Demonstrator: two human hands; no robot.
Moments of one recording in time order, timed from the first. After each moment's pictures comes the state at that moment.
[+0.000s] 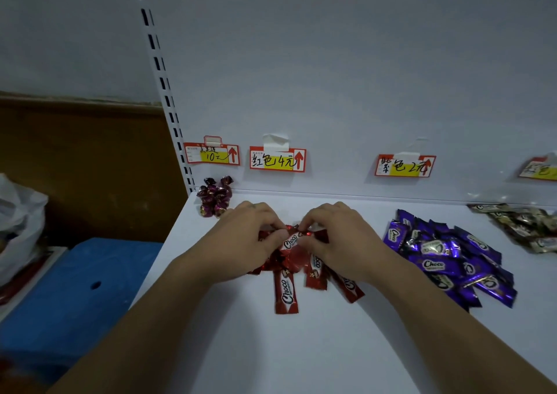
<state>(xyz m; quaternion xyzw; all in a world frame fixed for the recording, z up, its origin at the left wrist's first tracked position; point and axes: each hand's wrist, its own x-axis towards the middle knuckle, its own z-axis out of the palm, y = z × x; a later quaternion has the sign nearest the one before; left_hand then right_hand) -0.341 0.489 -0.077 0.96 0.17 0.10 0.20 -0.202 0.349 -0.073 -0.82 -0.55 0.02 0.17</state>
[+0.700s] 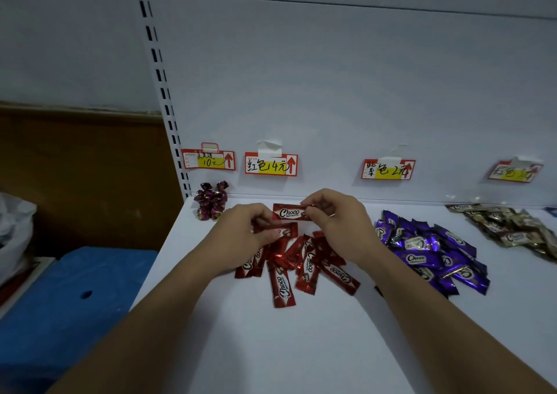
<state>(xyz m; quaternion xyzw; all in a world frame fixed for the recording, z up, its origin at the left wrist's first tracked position) -0.339 0.485 -0.078 0.87 0.24 0.16 0.41 -0.202 0.350 -0.068 -0.79 -0.40 0.09 0.46</state>
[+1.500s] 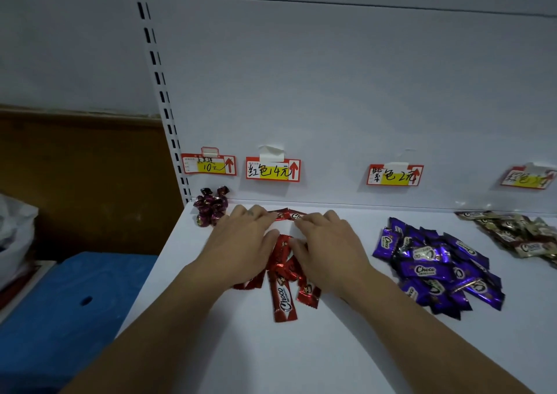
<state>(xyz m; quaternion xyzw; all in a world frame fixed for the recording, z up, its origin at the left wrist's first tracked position) -0.330 0.486 -0.085 0.97 0.22 0.10 0.07 -0.222 0.357 -0.079 -0.86 -0.51 -0.05 0.07</state>
